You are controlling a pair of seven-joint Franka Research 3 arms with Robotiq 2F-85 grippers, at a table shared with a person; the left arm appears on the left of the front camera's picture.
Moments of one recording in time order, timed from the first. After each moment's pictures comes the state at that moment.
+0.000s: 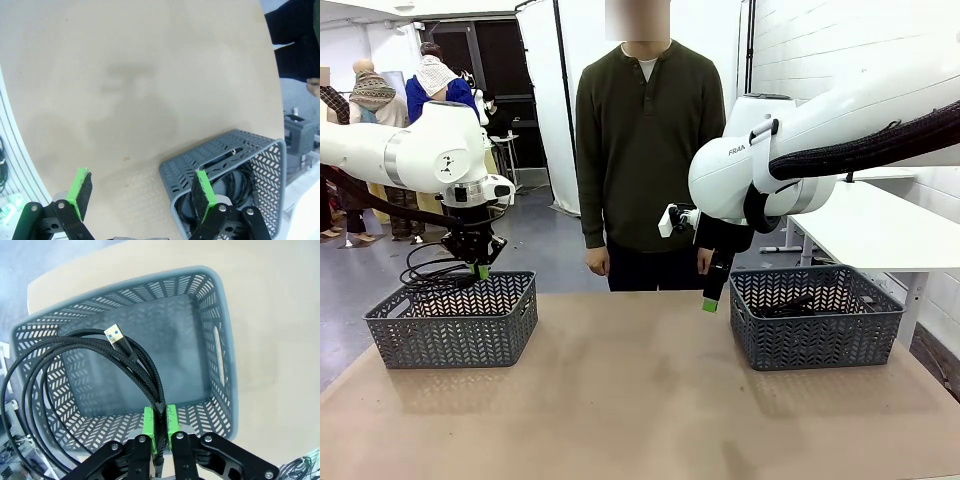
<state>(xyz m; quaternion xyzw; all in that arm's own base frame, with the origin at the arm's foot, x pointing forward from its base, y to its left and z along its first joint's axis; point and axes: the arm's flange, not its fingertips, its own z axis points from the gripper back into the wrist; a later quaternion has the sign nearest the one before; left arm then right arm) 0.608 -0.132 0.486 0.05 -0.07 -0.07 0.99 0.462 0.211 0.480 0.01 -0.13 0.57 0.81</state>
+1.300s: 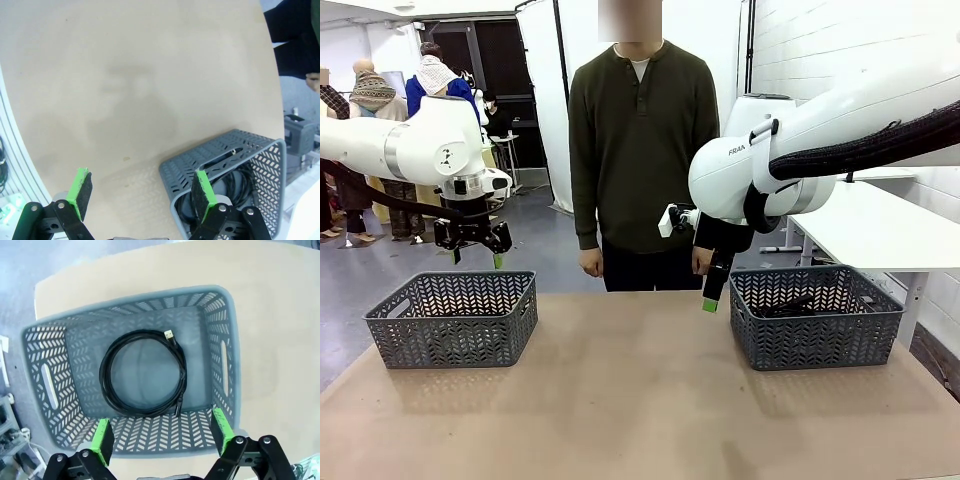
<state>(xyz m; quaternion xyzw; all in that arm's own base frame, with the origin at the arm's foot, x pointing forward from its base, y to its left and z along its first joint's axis) 0.624 -0.123 0.497 0.05 -0.07 -0.04 1.00 0.462 0.211 0.480 0.01 -0.13 0.57 0.81</state>
